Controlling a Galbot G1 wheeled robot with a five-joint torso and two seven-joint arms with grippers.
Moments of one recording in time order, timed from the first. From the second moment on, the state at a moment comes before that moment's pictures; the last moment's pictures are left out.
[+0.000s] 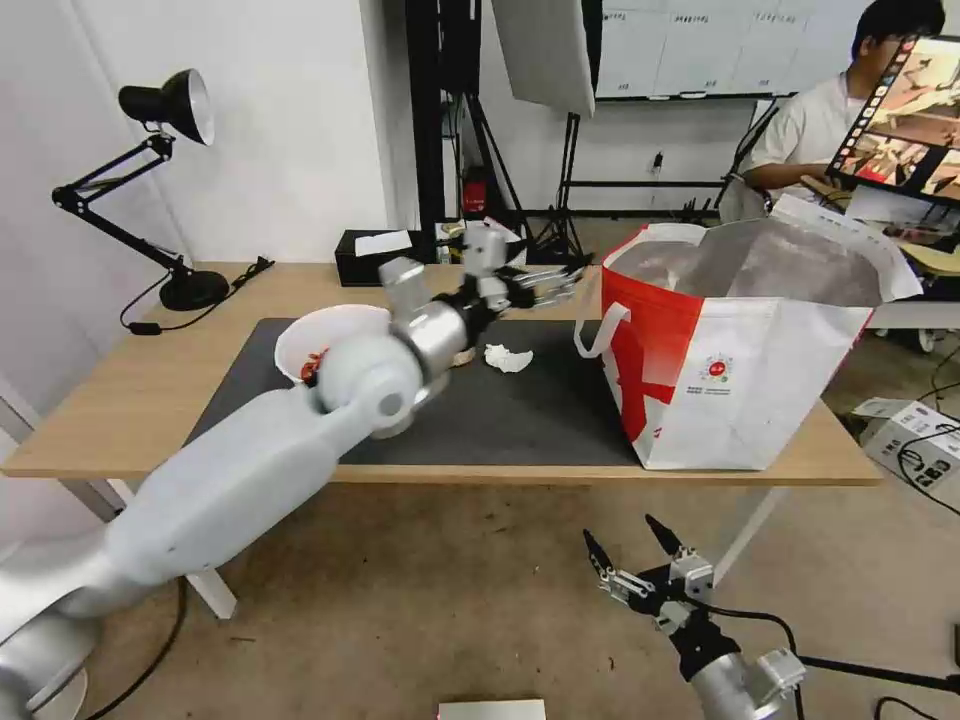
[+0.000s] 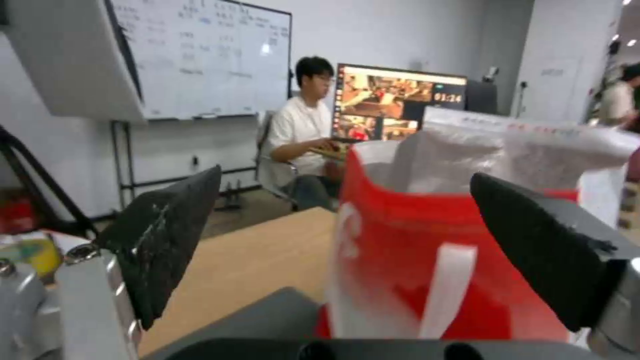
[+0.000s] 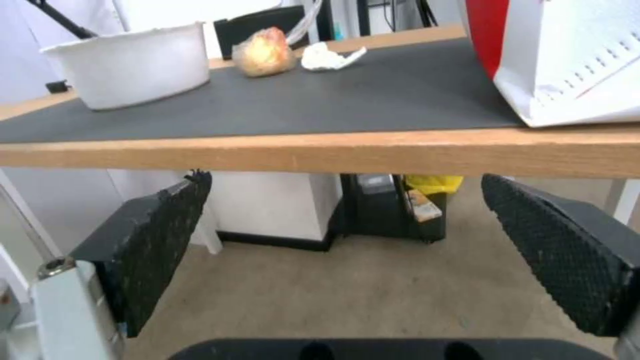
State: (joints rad) left arm 0.36 -0.87 0.29 -1.87 -1.02 0.09 -0.05; right arm -1.76 1.08 0.42 2.06 0.48 0.22 -0.07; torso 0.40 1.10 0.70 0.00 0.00
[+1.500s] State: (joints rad) left arm 1.60 -0.92 -0.56 -2.01 -0.45 -0.18 -0.02; right arm -1.78 1.14 0.44 2.08 0.36 0.33 0.08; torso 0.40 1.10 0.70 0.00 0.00
